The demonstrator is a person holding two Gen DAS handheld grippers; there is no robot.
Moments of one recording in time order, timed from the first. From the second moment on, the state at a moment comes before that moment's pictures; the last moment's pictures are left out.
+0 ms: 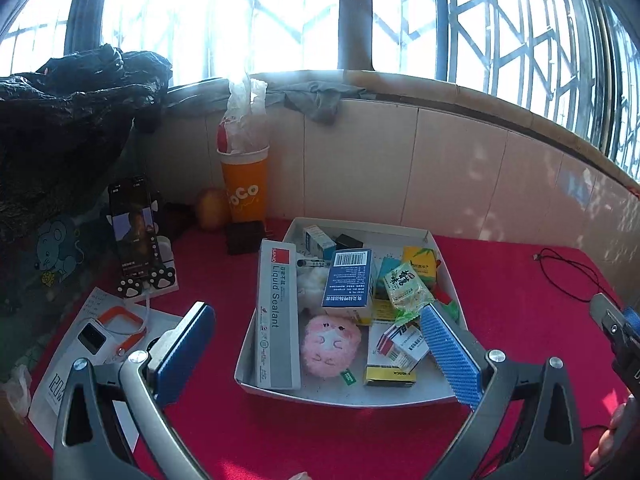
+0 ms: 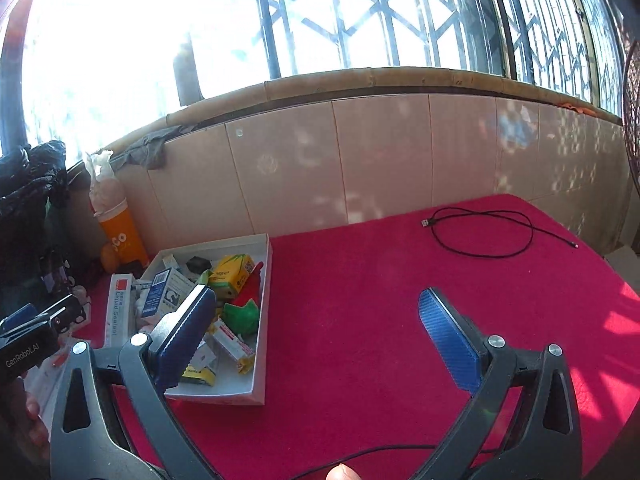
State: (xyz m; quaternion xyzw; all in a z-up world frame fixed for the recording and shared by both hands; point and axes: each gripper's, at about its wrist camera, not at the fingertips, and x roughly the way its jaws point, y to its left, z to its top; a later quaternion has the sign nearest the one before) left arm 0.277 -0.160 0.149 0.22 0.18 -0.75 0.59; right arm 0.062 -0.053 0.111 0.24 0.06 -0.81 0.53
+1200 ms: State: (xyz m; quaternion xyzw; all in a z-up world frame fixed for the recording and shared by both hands) left arm 0.253 -0.041 0.144 0.24 0.16 -0.76 0.58; right arm 0.049 0.073 0.141 0.19 -0.01 -0.83 0.52
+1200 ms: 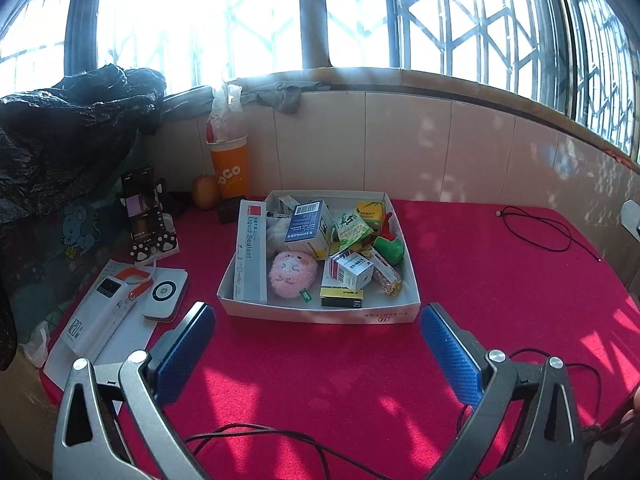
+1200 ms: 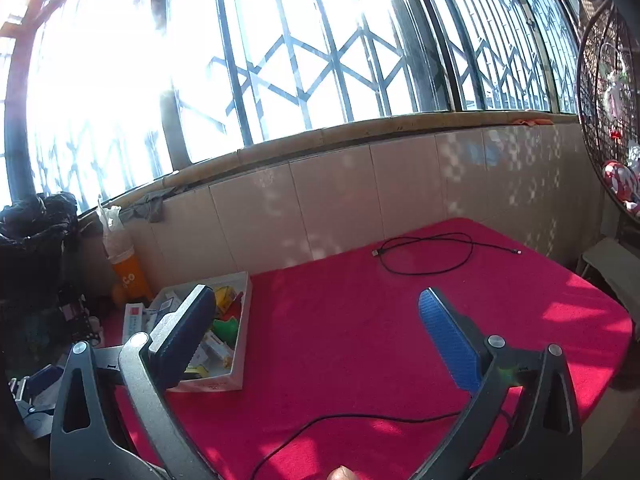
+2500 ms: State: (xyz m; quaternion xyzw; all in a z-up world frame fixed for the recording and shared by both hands) left arm 0.250 -0.036 0.140 0.25 0.15 -0.76 0.58; right arm 0.053 0.059 0.105 0.26 0.05 -0.80 0.53
